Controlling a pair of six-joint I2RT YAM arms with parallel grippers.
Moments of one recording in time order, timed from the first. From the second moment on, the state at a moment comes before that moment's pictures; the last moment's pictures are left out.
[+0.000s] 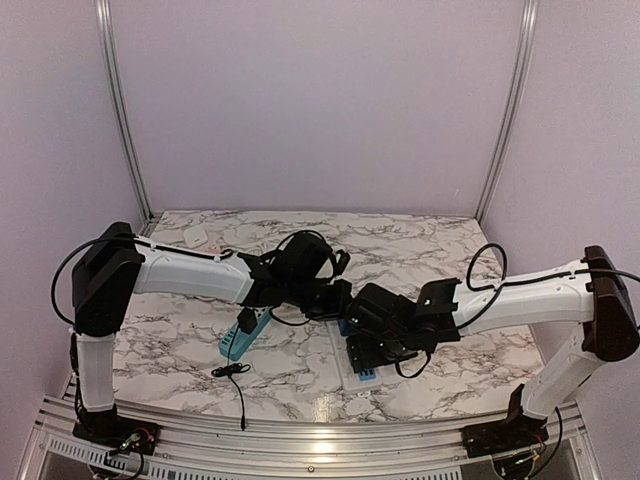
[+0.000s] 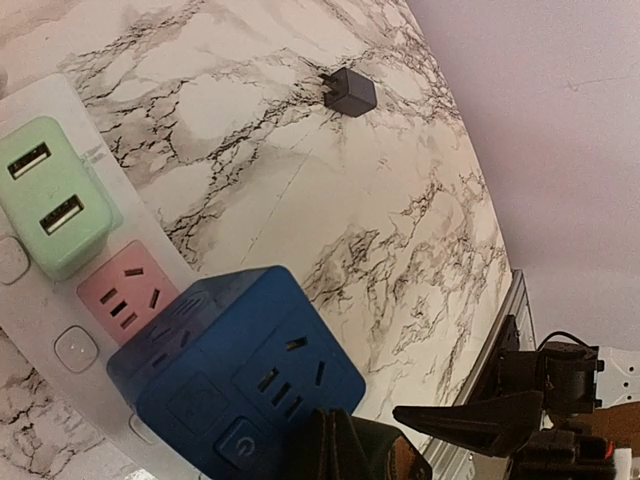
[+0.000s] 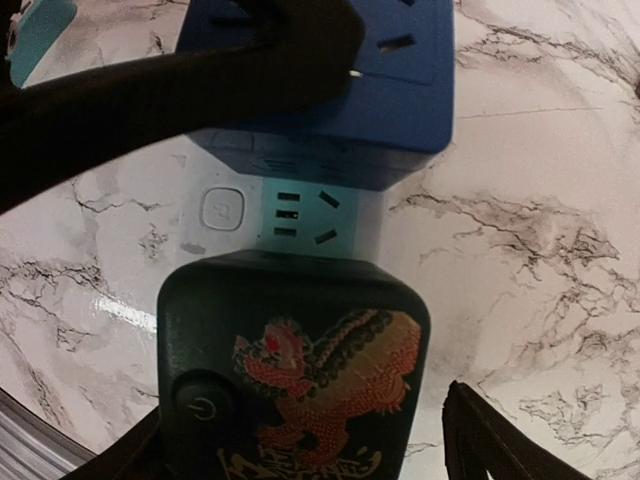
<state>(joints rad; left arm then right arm) -0.99 2.03 1.41 -0.05 0.28 -0.78 1.13 1.55 0.99 -0.65 0.28 0.82</state>
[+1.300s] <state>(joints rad) -0.98 2.03 1.38 -0.01 0.26 -0.78 1.17 1.63 1.12 -0.72 0.39 0.85</state>
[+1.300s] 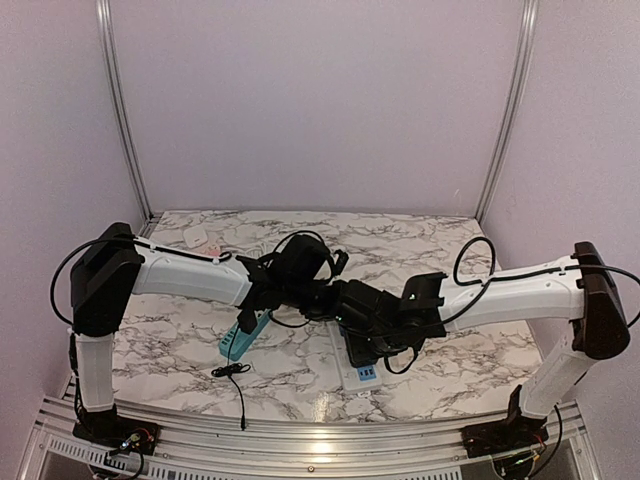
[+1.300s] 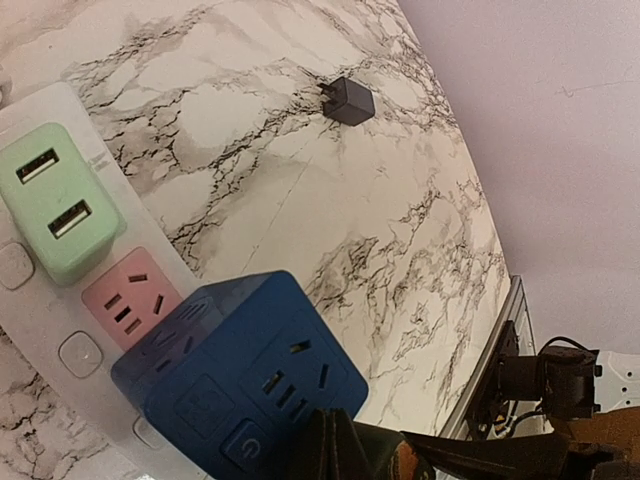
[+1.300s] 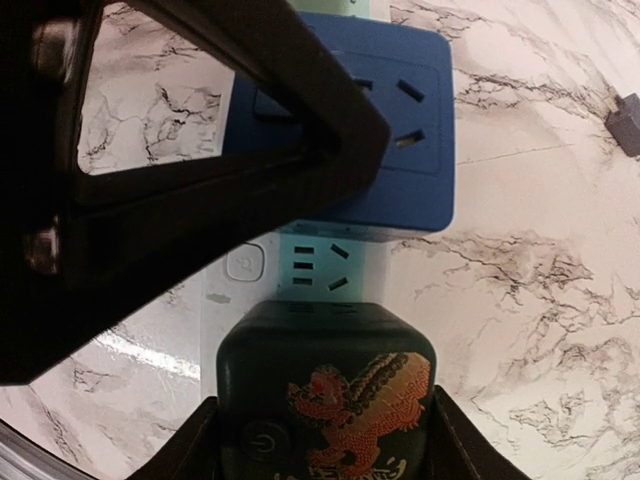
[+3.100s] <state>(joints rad) -0.98 2.07 1.60 -0.33 0.20 -0.71 0.45 1.16 0.89 -0.47 0.11 0.70</state>
